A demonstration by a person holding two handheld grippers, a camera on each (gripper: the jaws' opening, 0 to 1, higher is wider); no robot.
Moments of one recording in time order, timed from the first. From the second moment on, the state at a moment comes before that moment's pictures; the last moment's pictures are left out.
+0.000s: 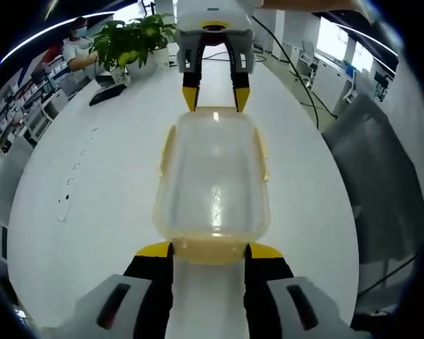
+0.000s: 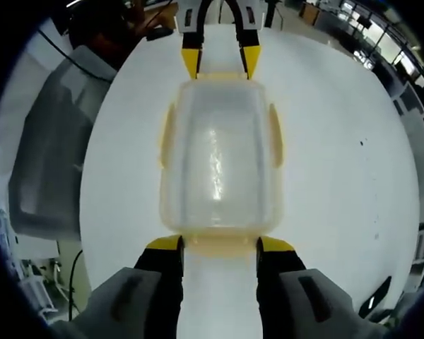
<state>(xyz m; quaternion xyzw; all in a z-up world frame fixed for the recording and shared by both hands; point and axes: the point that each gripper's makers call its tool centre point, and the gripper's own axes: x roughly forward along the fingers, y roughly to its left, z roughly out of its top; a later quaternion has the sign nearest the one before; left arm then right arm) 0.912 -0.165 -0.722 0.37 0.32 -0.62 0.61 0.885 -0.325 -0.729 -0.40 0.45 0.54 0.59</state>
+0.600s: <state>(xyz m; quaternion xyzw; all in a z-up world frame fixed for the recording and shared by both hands) 0.912 -0.162 -0.710 0.36 0.32 -0.61 0.63 0.879 -0.331 -0.725 -0.38 0.46 0.53 0.60</state>
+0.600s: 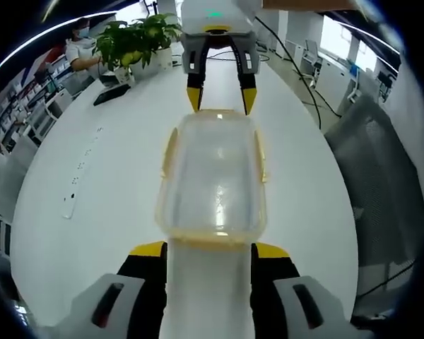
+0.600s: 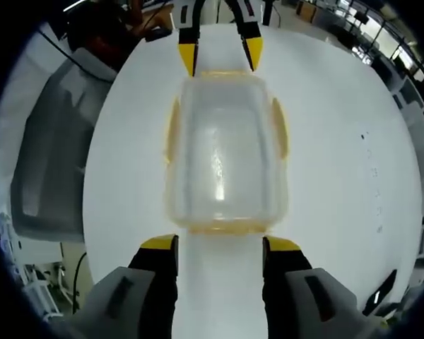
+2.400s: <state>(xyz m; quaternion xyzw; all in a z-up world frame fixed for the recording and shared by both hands) 0.909 -0.164 -0.709 -0.01 0.38 -0.34 0.86 0.885 -0.310 -0.714 0.06 0.38 0.28 0.88</state>
